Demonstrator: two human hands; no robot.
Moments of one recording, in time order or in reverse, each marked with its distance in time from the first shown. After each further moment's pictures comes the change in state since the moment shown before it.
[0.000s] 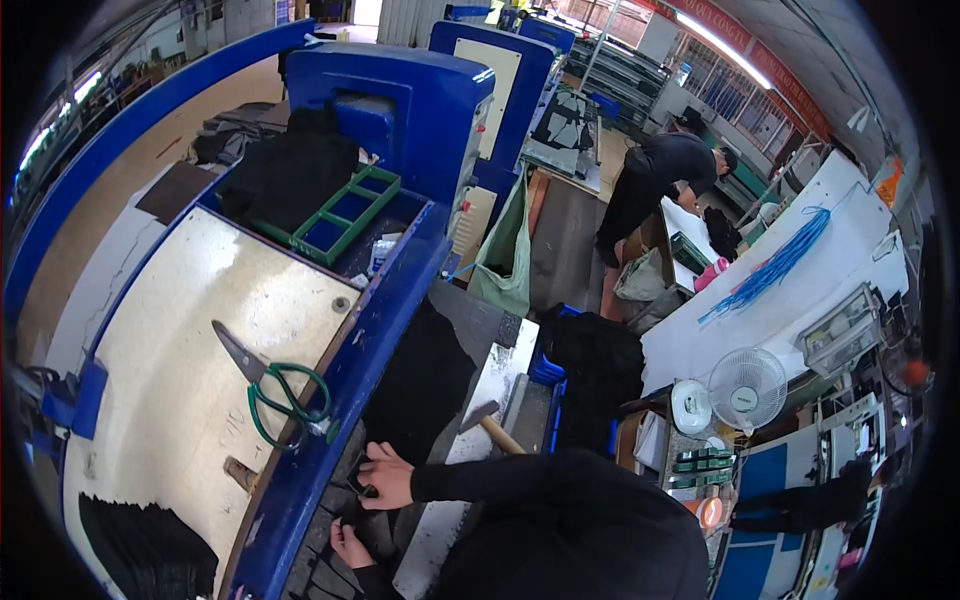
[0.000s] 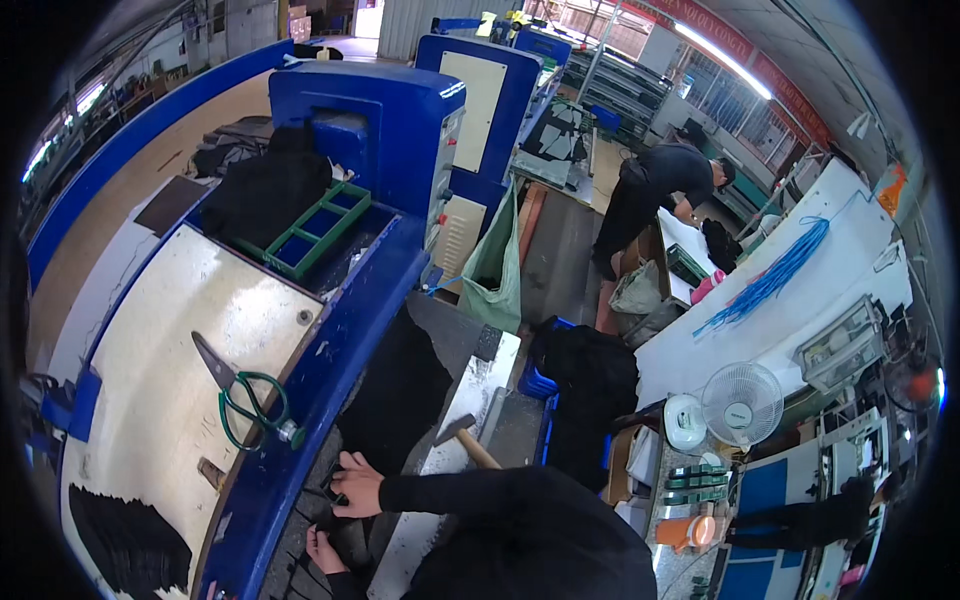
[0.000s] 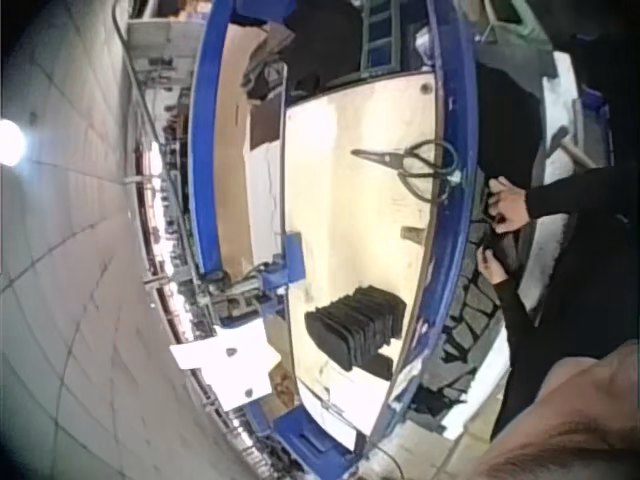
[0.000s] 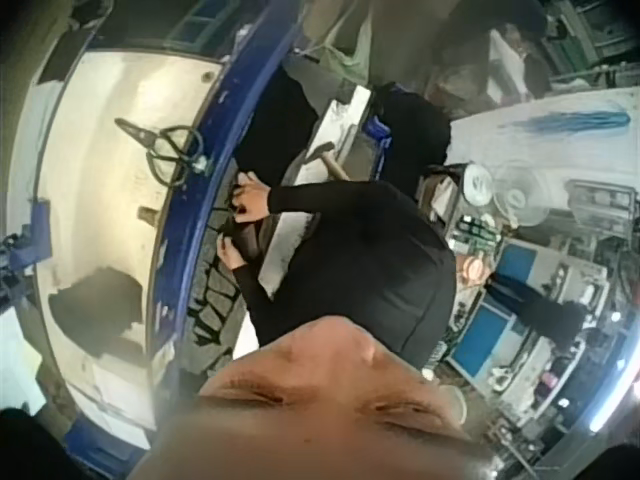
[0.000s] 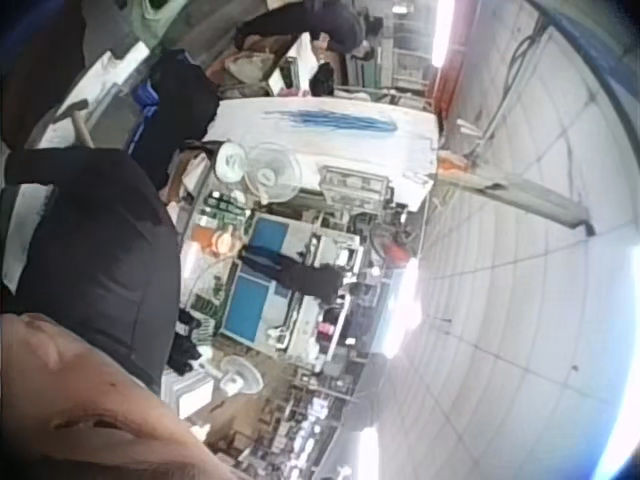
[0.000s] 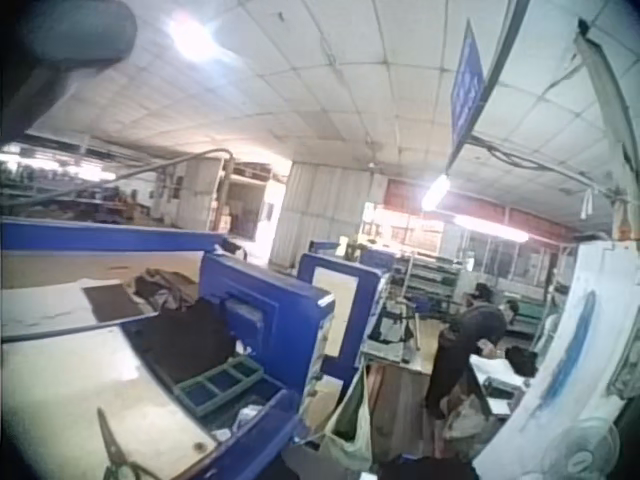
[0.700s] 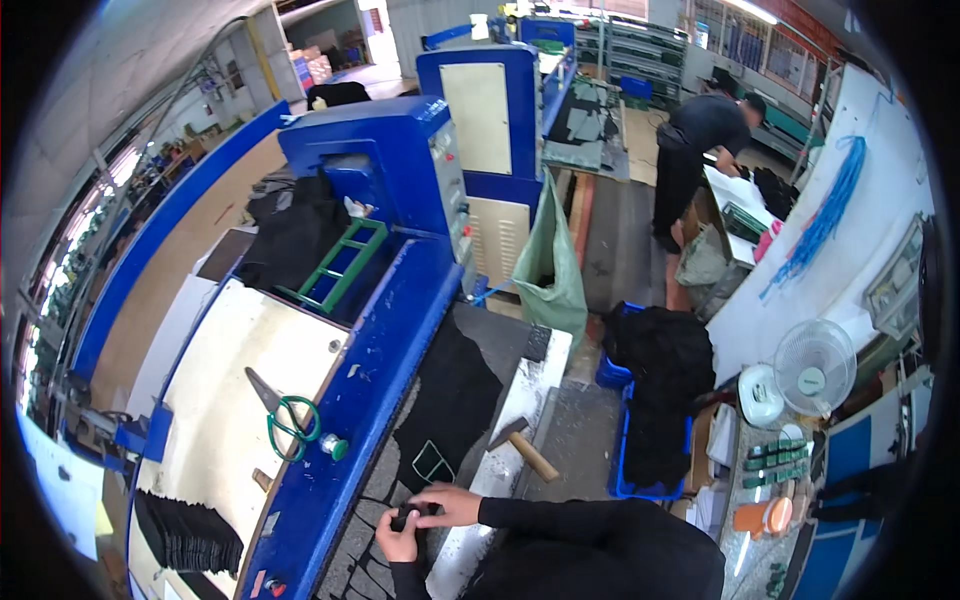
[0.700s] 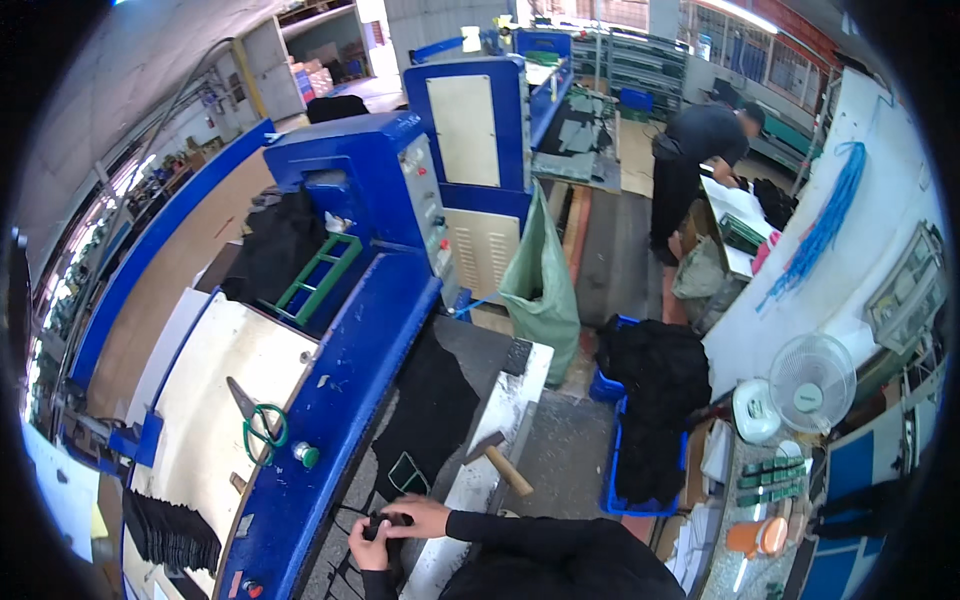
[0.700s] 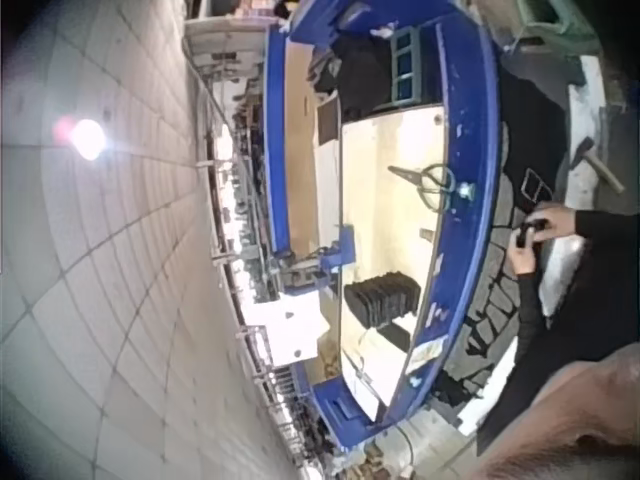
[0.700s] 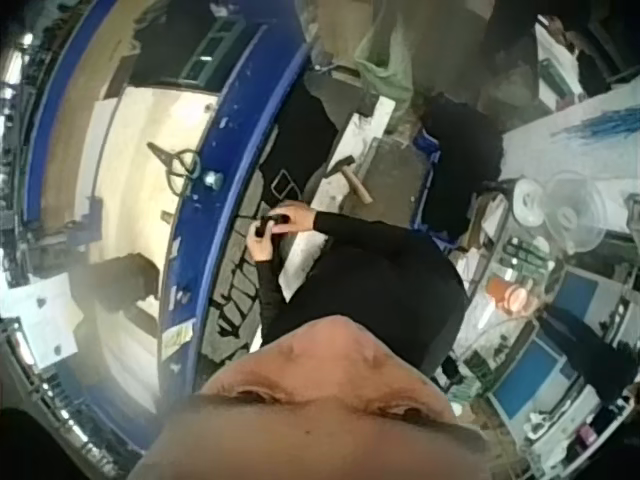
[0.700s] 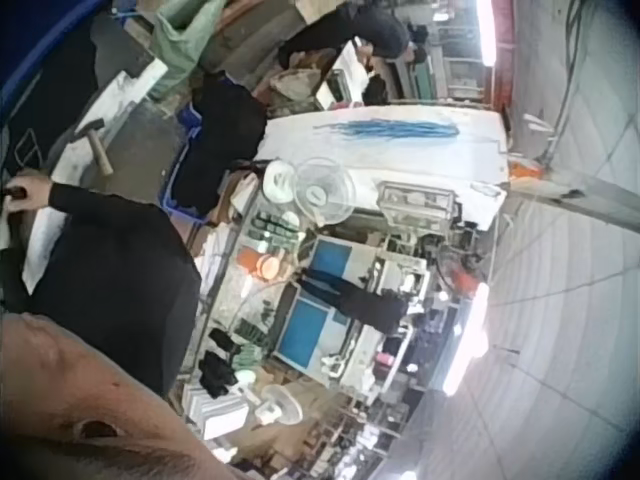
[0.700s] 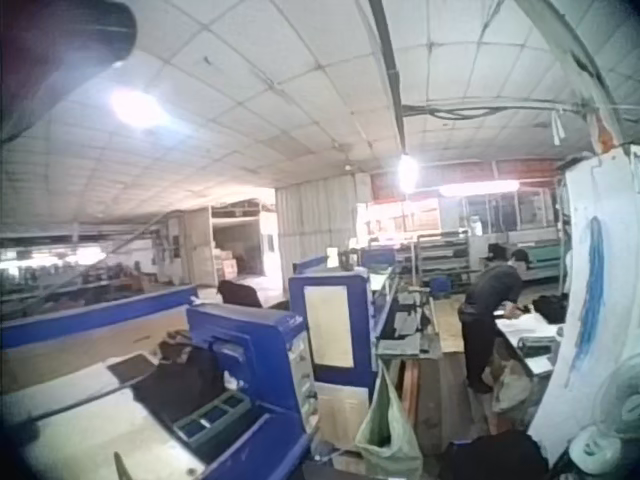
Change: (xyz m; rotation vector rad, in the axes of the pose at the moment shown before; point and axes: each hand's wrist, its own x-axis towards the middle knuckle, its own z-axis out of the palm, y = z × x) left_hand -0.074 0.065 0.105 0.536 -0.151 0.411; right_hand -0.124 0.020 -0.026 0.589 0.213 -0.029
